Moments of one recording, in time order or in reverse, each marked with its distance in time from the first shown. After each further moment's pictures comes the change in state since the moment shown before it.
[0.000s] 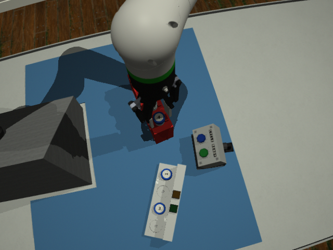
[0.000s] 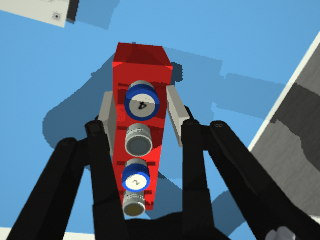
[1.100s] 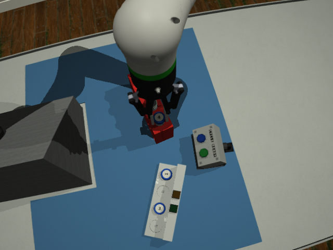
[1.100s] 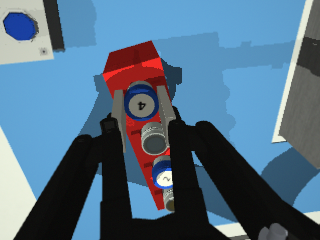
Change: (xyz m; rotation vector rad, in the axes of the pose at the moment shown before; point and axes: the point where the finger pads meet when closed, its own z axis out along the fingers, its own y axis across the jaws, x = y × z) arm 0.000 0.000 0.000 -0.015 0.014 0.361
